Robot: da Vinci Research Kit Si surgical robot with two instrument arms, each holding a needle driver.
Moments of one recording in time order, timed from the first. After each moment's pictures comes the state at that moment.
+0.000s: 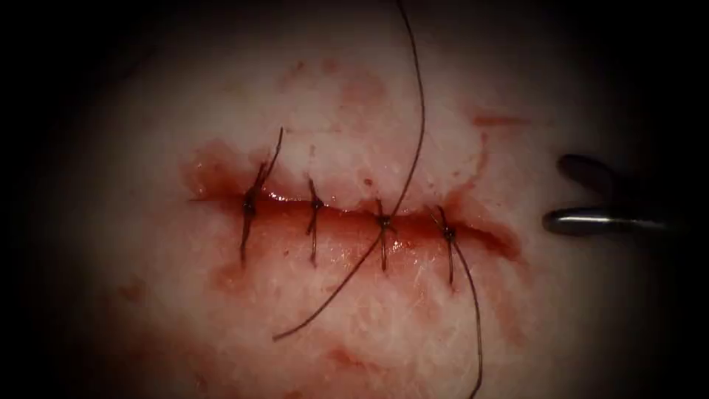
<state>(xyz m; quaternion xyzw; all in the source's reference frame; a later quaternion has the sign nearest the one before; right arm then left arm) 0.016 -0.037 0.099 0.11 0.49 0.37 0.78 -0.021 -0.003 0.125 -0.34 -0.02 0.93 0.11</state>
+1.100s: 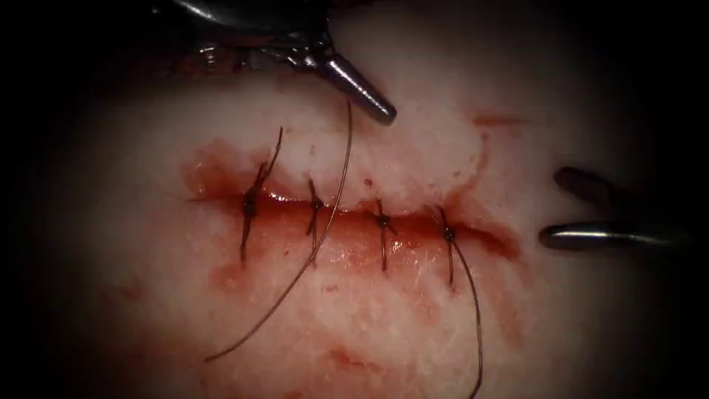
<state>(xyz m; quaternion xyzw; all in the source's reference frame) 0.017 -0.038 0.098 0.12 0.49 0.36 0.78 -0.026 -0.017 0.110 -0.48 -0.24 0.82 0.20</state>
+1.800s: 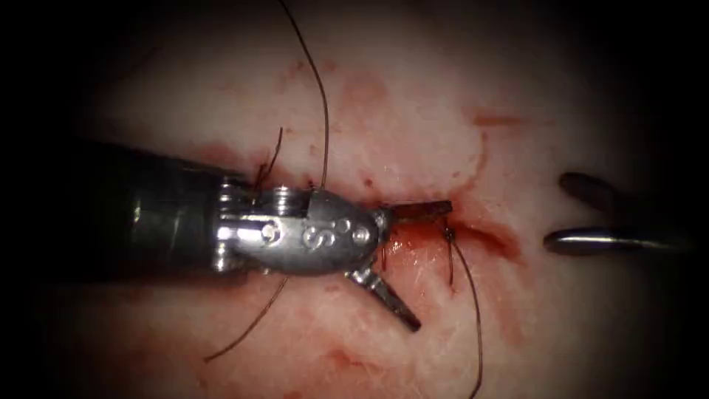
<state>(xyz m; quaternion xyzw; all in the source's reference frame) 0.016 -0.039 0.098 0.13 0.50 0.35 0.78 -0.030 -0.028 0.116 -0.53 -0.17 0.83 -0.07</state>
